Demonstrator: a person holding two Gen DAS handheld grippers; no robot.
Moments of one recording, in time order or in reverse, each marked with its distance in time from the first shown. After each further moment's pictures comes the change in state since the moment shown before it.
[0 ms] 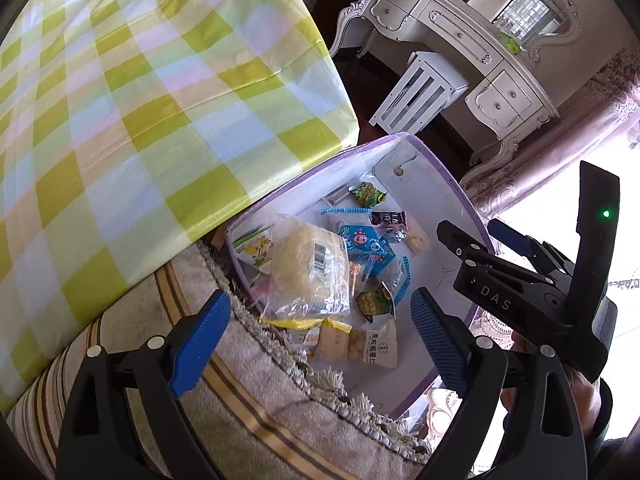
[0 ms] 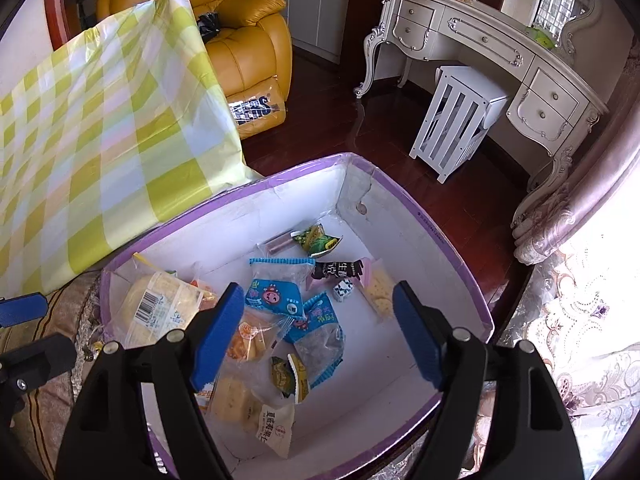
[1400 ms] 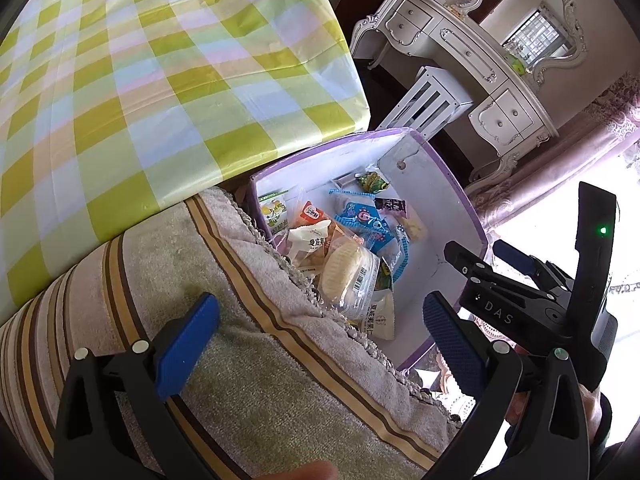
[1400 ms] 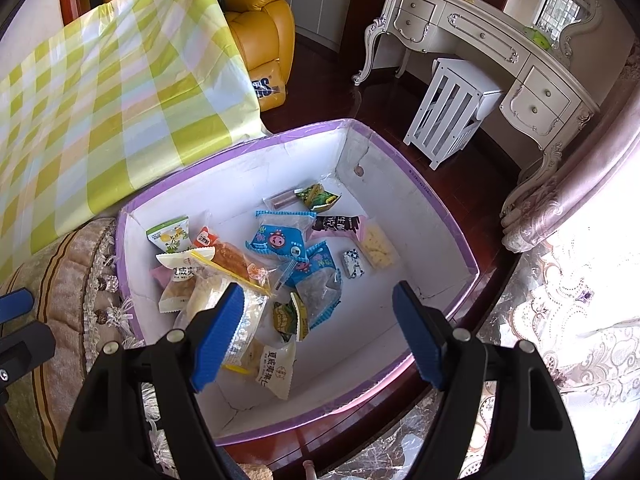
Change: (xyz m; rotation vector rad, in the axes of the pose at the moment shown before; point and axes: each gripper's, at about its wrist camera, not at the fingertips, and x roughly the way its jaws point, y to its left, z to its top) left arm -0.022 0.012 -0.046 -0.069 -0.041 -0.018; right arm -0.025 0.012 -0.037 -0.045 0.043 -0.040
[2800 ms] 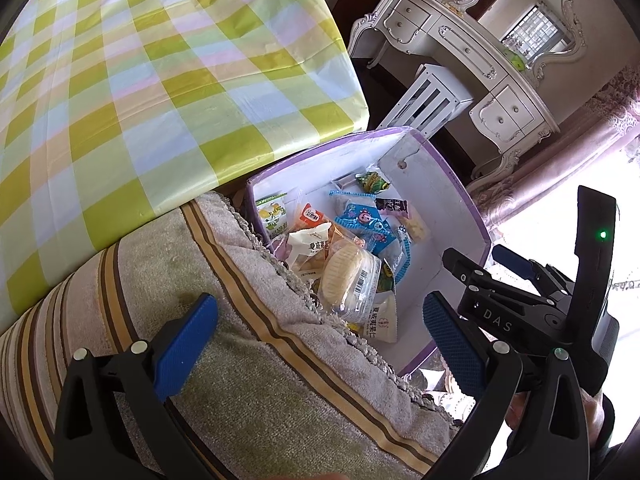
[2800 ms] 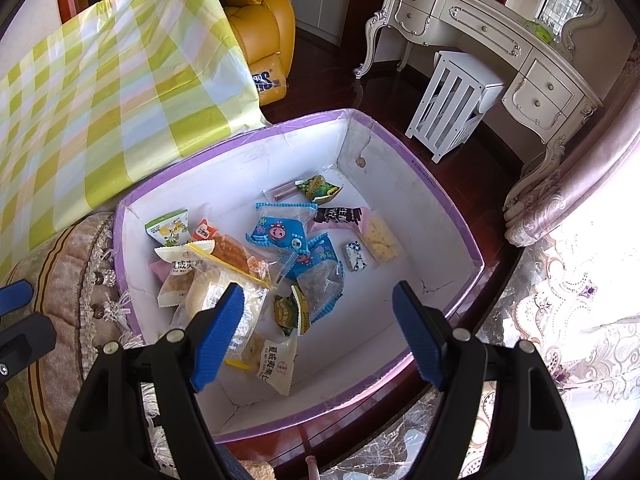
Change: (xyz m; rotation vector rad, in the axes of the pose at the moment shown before) left arm 0.006 -0.001 0.005 0.008 -0.002 0.005; right arm 0.006 0.001 -0.004 0.005 0.016 0.011
